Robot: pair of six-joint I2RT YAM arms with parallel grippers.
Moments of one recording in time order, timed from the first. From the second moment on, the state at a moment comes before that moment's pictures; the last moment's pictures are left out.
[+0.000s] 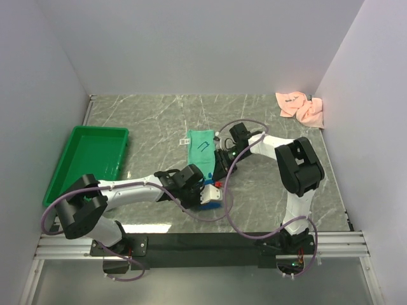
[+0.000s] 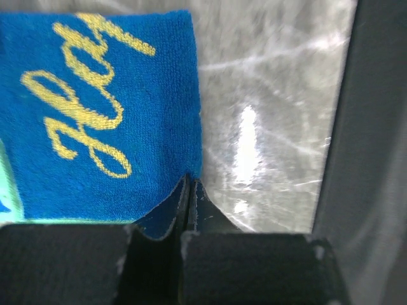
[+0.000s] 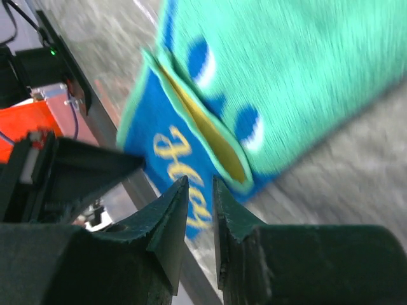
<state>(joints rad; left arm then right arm) -1.00 1.48 0.78 -0.35 0.29 0.44 0.42 1.92 1.15 -0.56 -0.86 0.09</state>
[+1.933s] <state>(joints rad) -0.62 1.80 1.10 -0.40 0.59 0.36 0.27 1.77 1.09 -0.65 -1.08 0.06</state>
